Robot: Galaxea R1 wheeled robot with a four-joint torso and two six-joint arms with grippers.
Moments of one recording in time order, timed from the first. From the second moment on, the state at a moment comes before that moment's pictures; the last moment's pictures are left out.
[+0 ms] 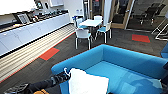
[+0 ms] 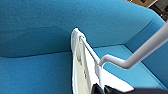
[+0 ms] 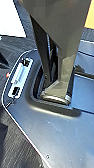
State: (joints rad) left arm 0.52 2.63 -2.15 0.85 0.10 -1.36; right arm -1.57 2.97 -2.57 0.14 0.14 -0.21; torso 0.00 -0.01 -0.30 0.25
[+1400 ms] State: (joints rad) left arm 0.88 2.54 -1.83 1.30 0.09 -1.36; right arm -1.57 2.97 -2.57 0.15 0.14 -0.21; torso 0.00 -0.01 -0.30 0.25
